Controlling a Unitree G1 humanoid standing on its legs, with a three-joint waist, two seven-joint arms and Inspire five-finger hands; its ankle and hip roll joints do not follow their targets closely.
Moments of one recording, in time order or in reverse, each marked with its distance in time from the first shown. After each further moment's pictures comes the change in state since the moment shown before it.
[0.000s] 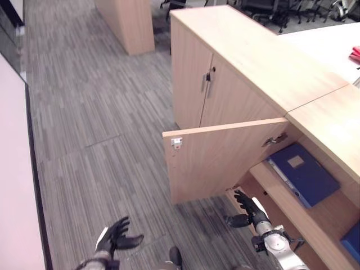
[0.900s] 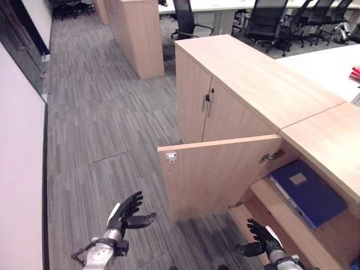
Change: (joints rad) left arm -0.024 0.004 -0.008 -0.214 -0.001 0.003 0.012; right arm 0.114 -0.024 -0.027 0.044 0.017 0.018 0.035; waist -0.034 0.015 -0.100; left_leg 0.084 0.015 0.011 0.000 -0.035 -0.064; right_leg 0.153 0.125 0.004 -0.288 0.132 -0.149
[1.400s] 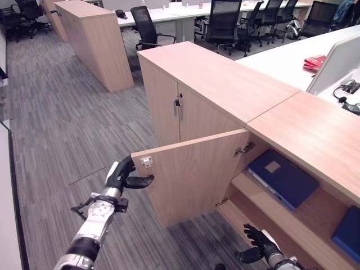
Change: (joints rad) left arm -0.325 0.104 -0.111 0.079 -0.004 -0.001 0.057; right arm 0.006 -0.039 0.049 -0.001 -0.032 0.015 0.022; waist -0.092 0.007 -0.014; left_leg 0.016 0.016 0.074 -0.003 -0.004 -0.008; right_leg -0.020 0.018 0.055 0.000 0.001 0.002
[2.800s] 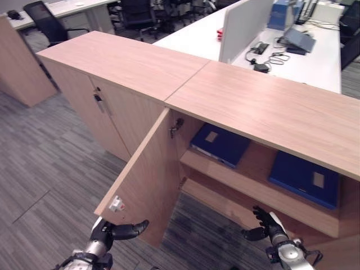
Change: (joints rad) left arm 0.615 0.030 0.092 -0.365 -0.159 0.018 -0.155; right arm -0.155 0.011 -0.086 0.093 0.006 0.016 -0.070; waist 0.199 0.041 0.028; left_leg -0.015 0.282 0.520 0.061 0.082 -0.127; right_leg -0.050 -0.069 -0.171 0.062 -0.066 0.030
